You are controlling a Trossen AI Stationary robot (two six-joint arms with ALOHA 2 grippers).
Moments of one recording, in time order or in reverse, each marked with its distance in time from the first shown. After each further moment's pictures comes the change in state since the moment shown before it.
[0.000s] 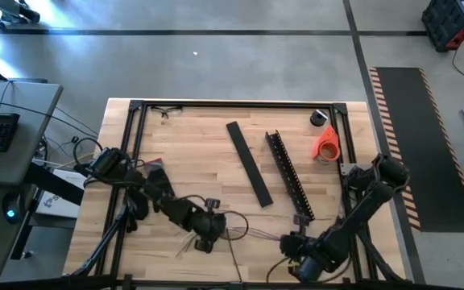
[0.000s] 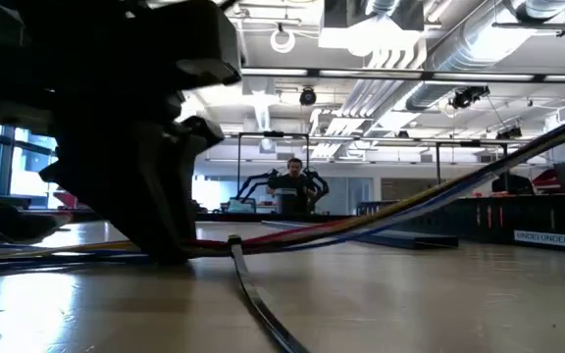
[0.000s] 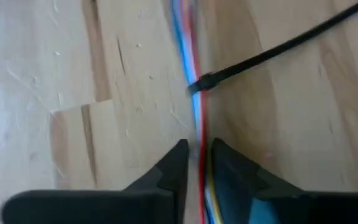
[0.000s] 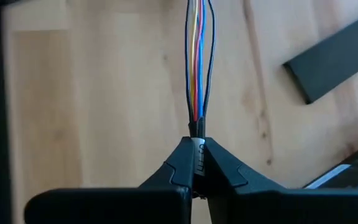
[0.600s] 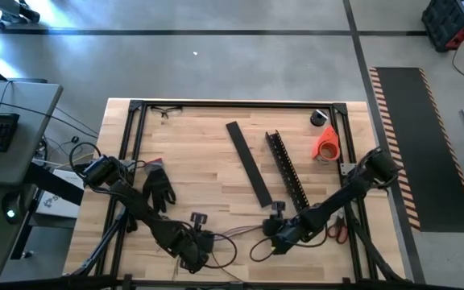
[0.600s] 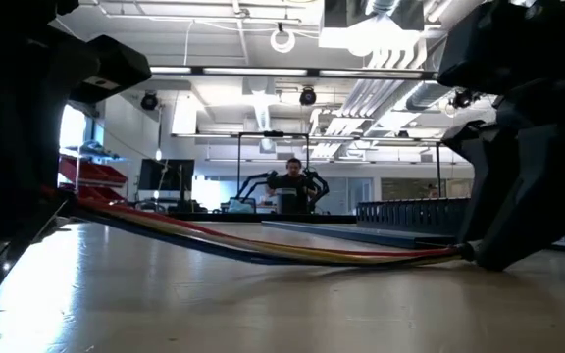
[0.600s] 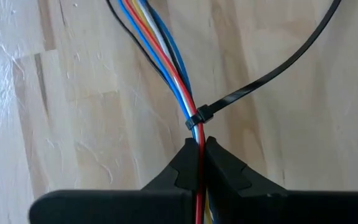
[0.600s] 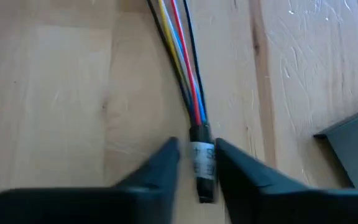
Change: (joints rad) left arm -0.195 0.007 0.197 -0.373 -0.057 -0.231; right arm -0.233 0.025 -0.385 0.704 -0.059 -0.422
